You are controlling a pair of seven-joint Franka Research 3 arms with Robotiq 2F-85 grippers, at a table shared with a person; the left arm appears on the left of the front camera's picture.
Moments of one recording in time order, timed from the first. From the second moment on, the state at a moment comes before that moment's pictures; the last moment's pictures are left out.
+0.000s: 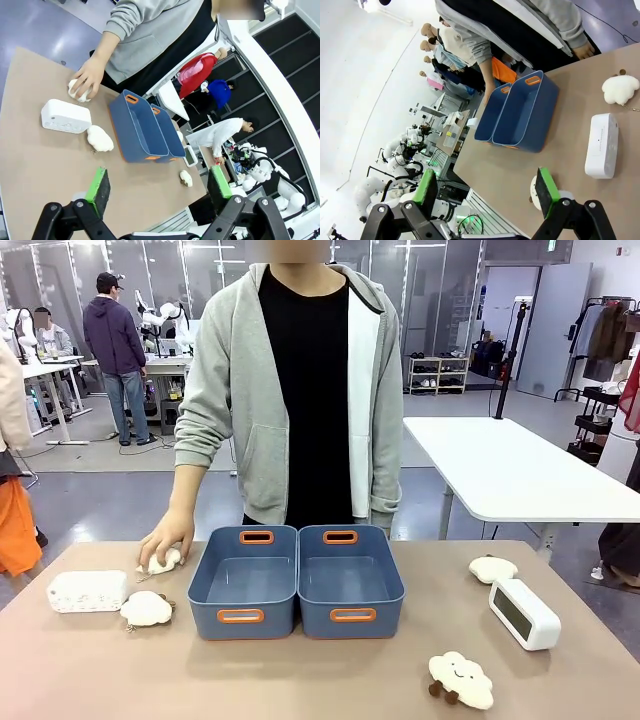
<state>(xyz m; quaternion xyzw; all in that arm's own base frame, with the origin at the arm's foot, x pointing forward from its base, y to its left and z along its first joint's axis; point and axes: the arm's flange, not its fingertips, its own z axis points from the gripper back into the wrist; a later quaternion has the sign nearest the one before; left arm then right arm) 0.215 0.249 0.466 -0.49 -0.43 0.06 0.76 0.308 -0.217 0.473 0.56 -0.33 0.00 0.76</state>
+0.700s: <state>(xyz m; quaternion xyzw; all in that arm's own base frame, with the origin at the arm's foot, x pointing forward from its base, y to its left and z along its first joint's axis) 0.215 0.248 0.467 -0.49 -0.43 0.05 0.76 0.308 -0.217 0.473 0.56 -0.33 0.00 0.76</state>
